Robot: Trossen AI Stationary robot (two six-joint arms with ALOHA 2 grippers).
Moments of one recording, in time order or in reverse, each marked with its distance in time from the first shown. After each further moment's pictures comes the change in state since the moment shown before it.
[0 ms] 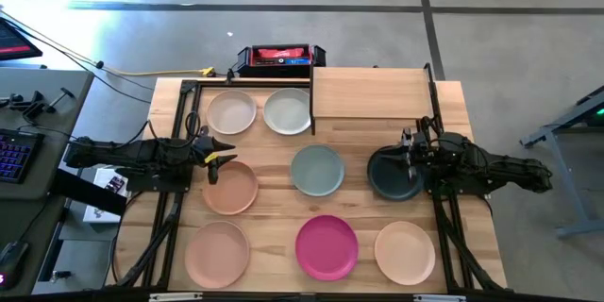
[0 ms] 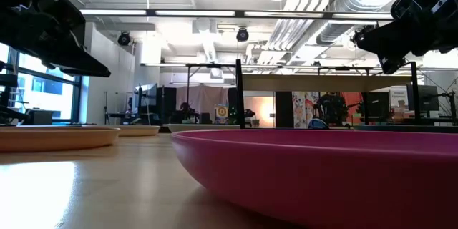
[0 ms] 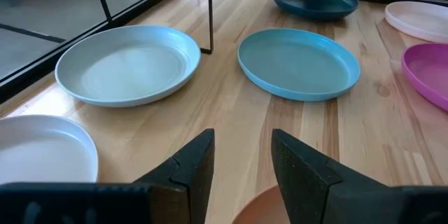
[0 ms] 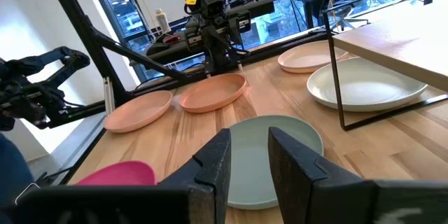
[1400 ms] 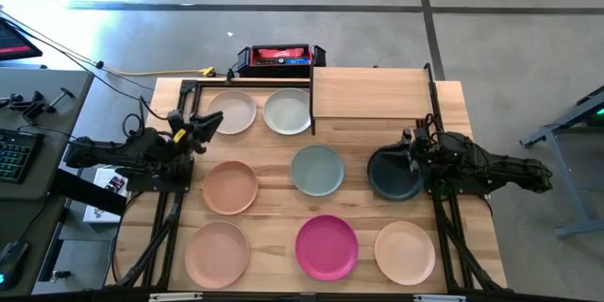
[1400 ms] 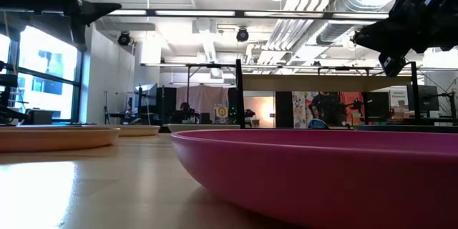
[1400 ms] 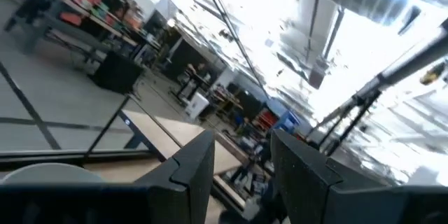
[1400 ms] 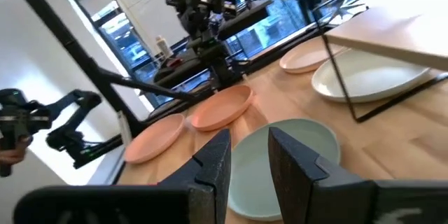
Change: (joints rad) left arm 0.000 0.000 0.000 0.731 -0.278 -0.325; right arm 0.000 0.000 0.000 0.041 0.035 0.208
